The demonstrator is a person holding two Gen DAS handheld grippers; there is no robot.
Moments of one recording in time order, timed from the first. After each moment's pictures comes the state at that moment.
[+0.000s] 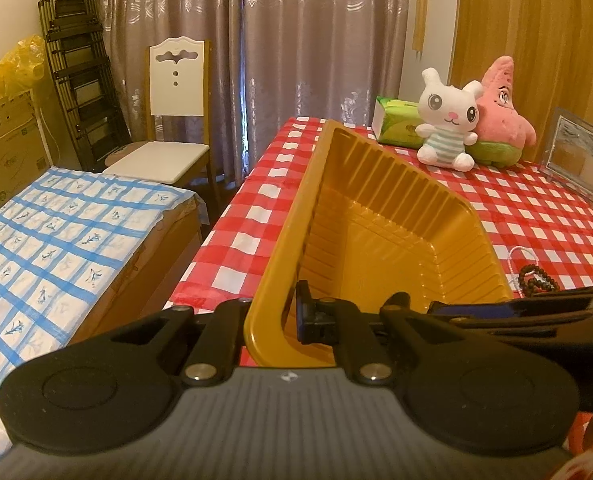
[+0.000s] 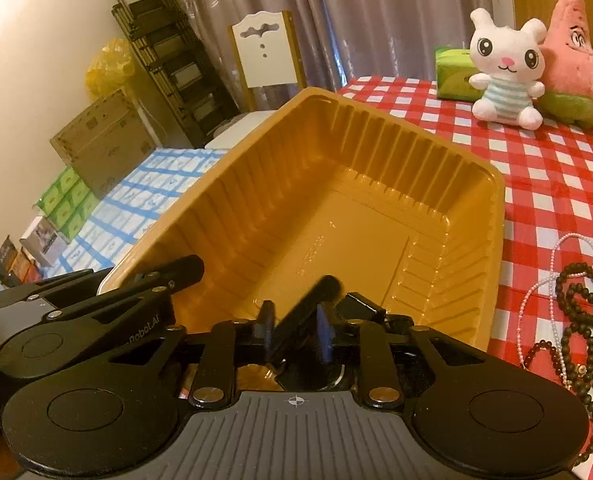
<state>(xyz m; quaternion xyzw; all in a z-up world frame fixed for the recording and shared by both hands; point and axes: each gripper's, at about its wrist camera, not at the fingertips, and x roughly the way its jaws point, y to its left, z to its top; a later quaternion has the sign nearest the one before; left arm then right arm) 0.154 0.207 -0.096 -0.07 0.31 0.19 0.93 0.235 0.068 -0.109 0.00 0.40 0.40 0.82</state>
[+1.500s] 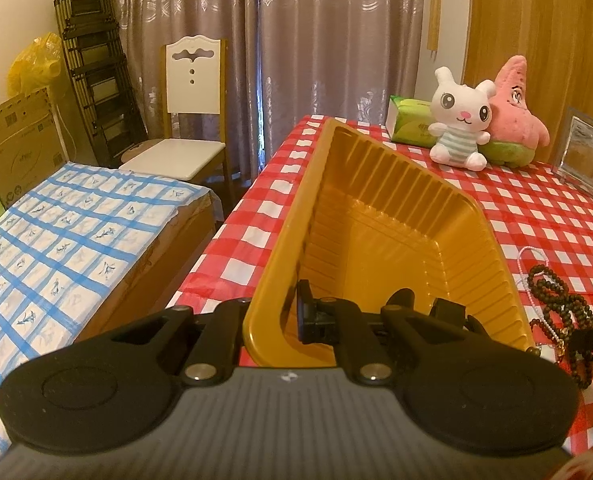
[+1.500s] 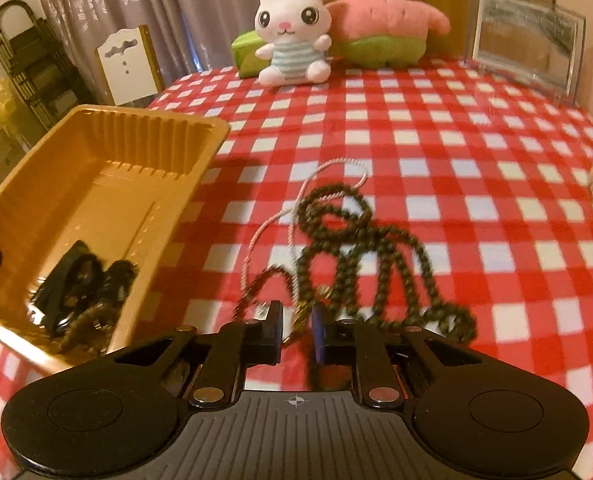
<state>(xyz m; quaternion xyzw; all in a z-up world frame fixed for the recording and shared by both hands) 0.148 0.199 -0.096 -0.07 0.31 0.22 0.92 0.275 -0.089 -0.147 0.00 0.42 0.23 0.88</state>
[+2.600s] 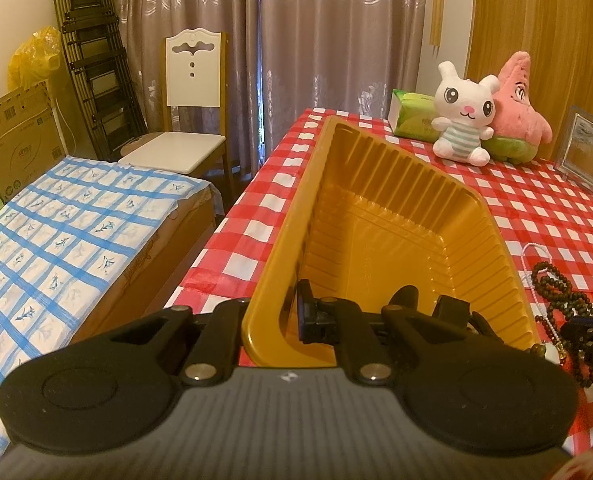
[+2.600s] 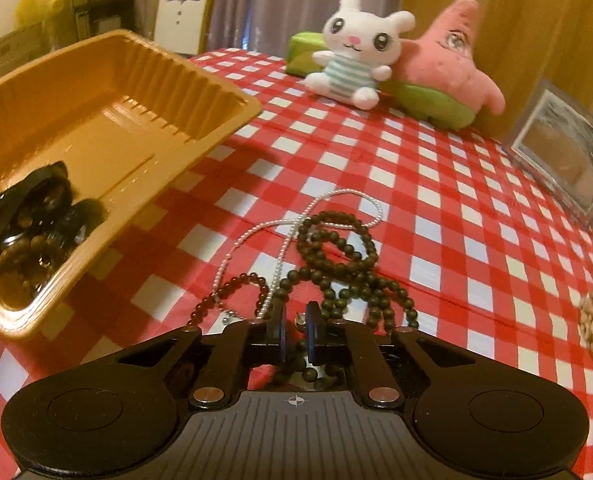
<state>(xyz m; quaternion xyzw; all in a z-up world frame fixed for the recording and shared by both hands) 0.148 0.200 -0.099 -0.08 0.31 0.22 0.92 0.275 -0.058 -0.169 -0.18 0.36 0.27 0.88</state>
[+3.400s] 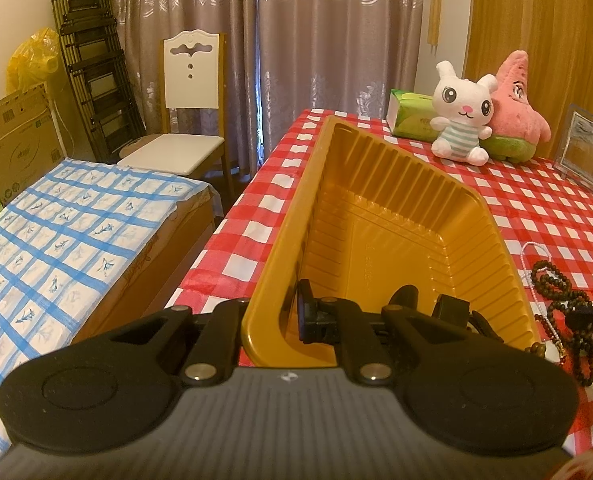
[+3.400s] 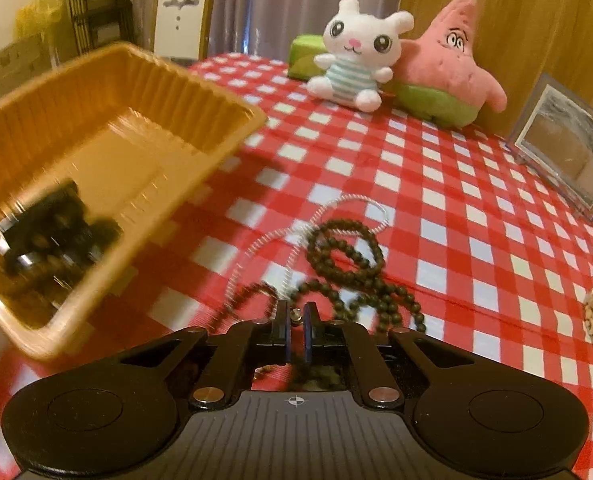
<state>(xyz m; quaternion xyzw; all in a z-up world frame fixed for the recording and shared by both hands) 0.148 0.199 -0.104 -0.07 0.31 0.22 0.92 0.272 -0.054 -0.146 -0.13 0.37 0.28 0.88</state>
